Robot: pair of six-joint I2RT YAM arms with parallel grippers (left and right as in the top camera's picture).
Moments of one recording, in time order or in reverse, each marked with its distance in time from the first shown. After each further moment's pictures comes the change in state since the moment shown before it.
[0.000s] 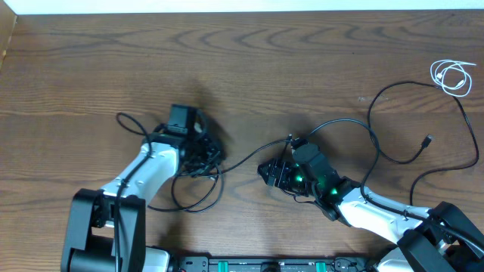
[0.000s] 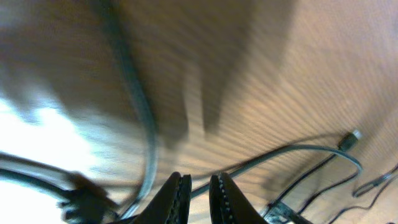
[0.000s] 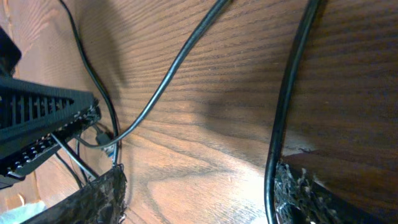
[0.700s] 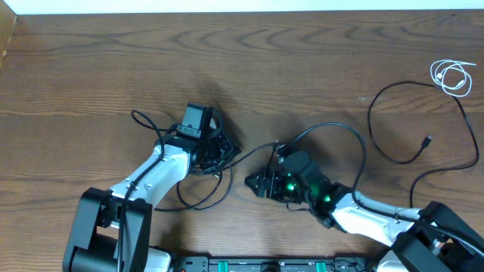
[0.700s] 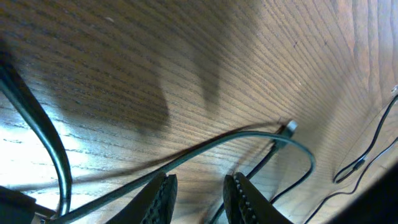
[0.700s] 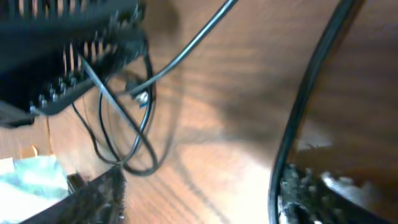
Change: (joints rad) left arm -0.112 0.000 -0.001 0.136 0.006 -0.092; right arm 0.101 0.017 -0.011 0.089 -0.069 -0.014
